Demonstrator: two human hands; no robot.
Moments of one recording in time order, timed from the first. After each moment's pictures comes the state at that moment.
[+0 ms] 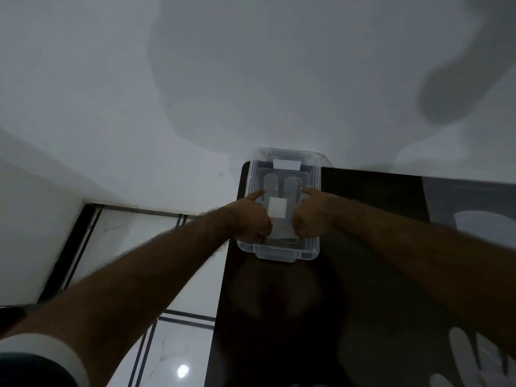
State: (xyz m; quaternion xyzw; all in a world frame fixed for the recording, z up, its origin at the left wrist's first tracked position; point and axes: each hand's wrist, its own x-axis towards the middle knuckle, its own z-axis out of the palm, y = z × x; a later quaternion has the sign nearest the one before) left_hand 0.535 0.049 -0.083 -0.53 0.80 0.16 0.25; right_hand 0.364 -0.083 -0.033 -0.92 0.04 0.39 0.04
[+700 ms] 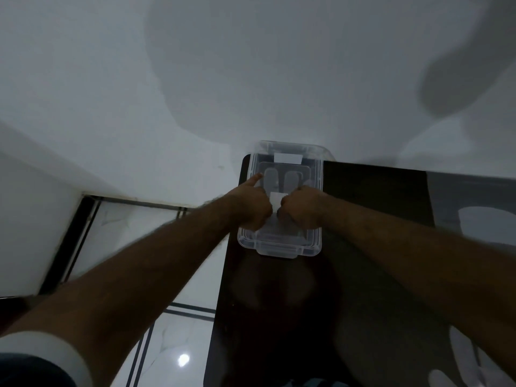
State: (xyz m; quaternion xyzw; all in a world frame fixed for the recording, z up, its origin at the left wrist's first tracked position) left_hand 0.533 0.040 -0.057 -0.57 0.76 0.15 0.28; right_hand 0.385 -0.063 -0.038 -0.93 0.02 0.36 0.00
